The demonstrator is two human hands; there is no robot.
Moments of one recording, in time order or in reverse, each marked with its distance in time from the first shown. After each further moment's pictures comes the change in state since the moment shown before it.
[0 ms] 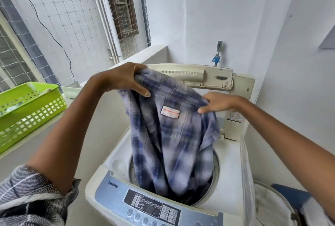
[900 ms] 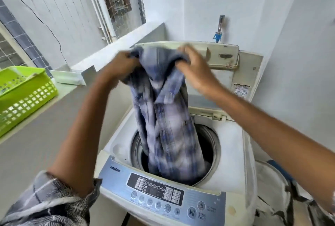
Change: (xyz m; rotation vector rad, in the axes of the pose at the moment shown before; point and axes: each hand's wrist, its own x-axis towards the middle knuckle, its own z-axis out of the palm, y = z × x) left_hand 0.015 -0.017 0.042 -0.269 0.463 -0.277; right_hand 0.015 -0.079 0.040 0.478 0.643 -0.354
